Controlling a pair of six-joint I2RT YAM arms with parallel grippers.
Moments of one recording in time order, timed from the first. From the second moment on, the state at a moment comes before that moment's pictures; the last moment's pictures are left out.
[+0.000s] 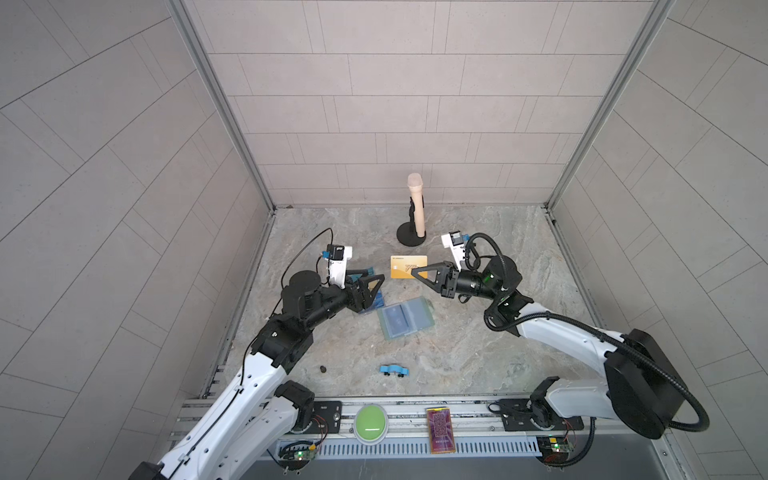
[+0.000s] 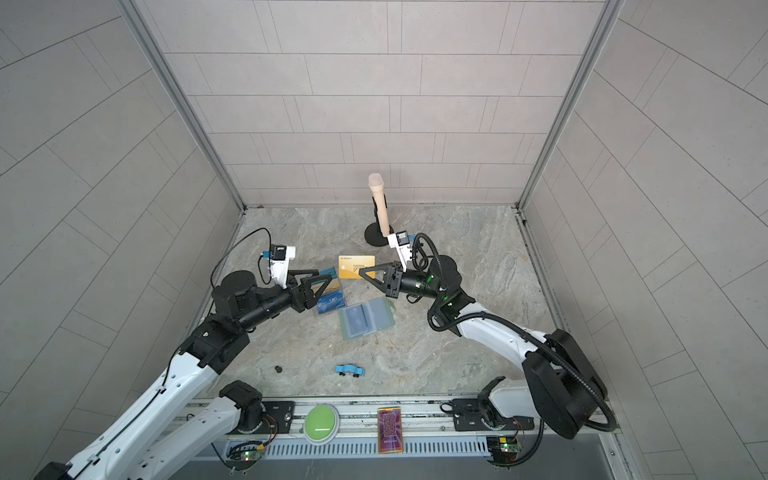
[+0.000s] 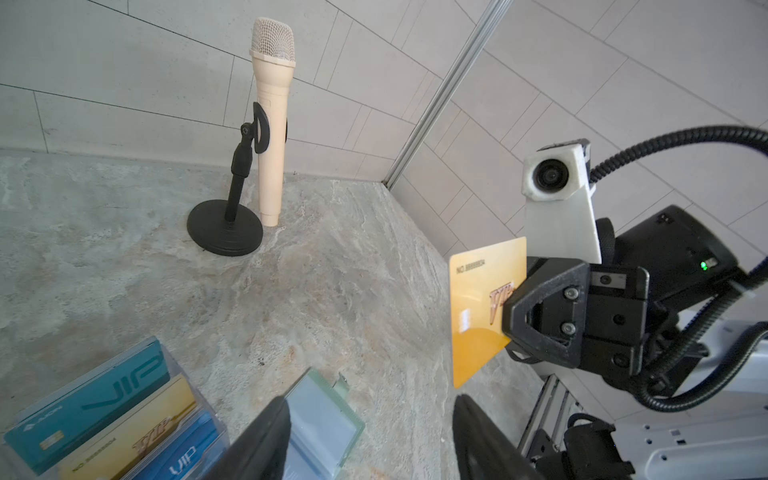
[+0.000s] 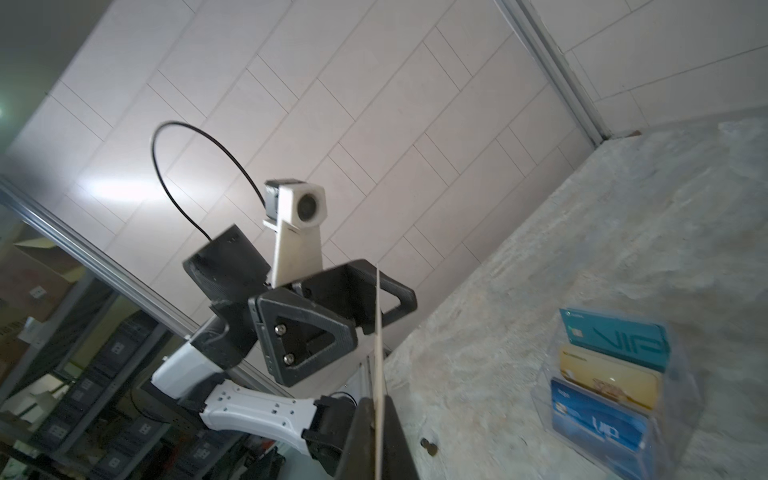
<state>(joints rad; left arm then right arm) -0.44 0.75 0.69 -0.19 0.39 -0.40 0.57 1.29 0.70 0.69 -0.76 0.83</state>
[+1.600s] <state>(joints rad) -0.43 1.16 1.09 -0.91 1.01 0.32 0.69 1.32 1.05 -0.40 -0.94 0.02</state>
